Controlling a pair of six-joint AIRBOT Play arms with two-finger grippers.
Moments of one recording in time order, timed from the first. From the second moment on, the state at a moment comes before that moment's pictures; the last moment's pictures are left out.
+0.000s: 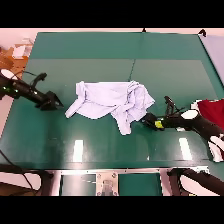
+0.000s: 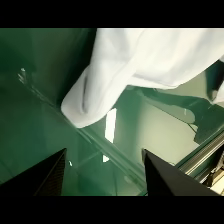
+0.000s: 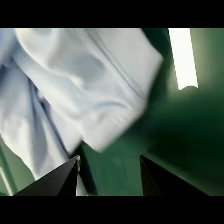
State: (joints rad) left arm 0.26 -1.61 1.20 0.94 -1.49 -1.13; right arm 0.04 -1.17 0.50 -0.67 0.76 1.35
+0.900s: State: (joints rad) left arm 0.10 -1.61 1.09 0.90 -1.28 -1.06; right arm 0.12 -1.34 0.72 -0.58 0.76 1.25
